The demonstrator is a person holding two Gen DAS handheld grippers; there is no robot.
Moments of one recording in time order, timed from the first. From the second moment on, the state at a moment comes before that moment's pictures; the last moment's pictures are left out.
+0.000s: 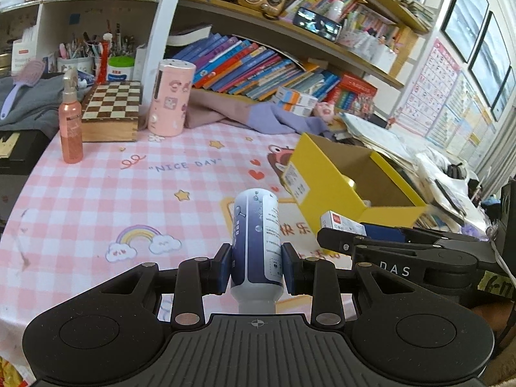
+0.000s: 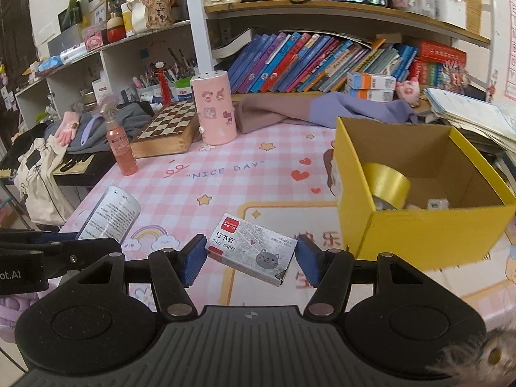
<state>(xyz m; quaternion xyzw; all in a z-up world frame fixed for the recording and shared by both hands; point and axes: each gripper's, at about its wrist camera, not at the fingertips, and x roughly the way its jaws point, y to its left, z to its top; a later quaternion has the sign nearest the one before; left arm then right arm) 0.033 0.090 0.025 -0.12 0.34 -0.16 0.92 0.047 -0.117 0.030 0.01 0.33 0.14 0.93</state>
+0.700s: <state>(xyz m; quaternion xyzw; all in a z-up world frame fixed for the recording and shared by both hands) 0.008 0.040 0.022 -0.09 0.36 -0.24 0.90 -0.022 -0.172 0.027 0.04 0.34 0.05 0.94</state>
